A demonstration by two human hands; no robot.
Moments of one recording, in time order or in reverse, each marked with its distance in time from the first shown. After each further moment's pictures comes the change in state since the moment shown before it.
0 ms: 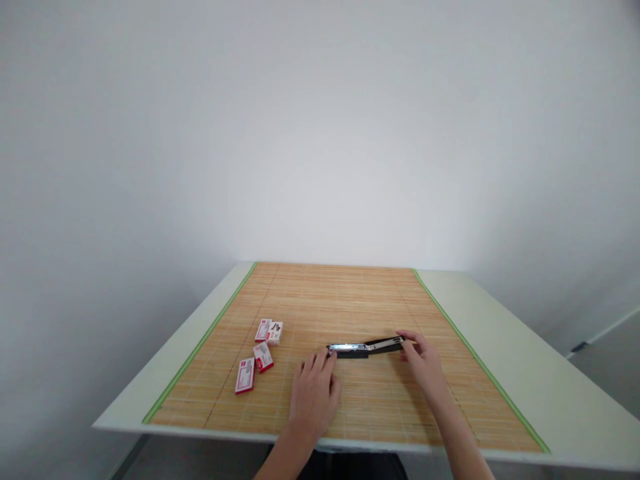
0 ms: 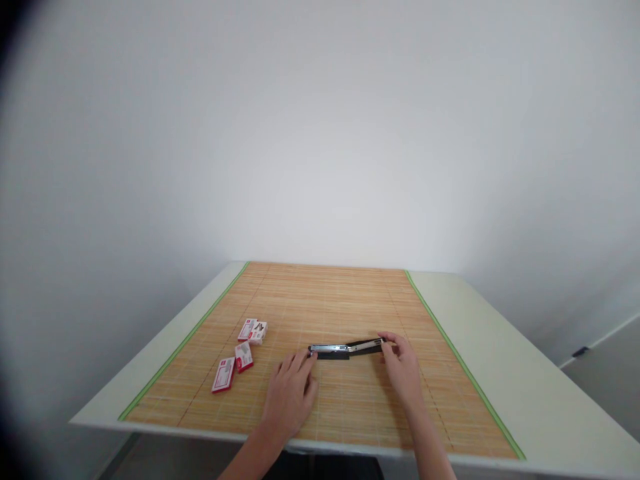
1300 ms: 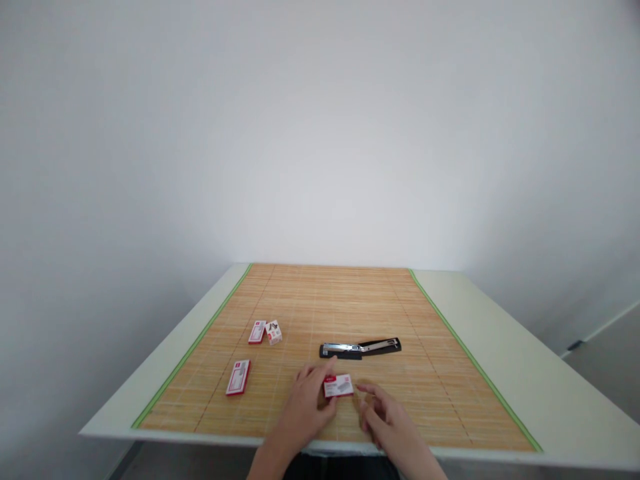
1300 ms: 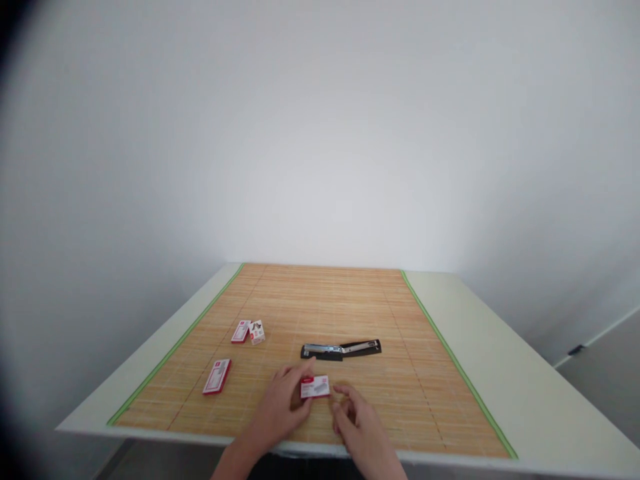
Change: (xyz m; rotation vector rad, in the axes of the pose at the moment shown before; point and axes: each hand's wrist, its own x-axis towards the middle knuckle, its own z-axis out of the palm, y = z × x) left_hand -0.011 -0.013 -0.012 -0.364 -0.202 0.046; right_hand -0.111 -0.025 0.025 0.174 -0.632 0.280
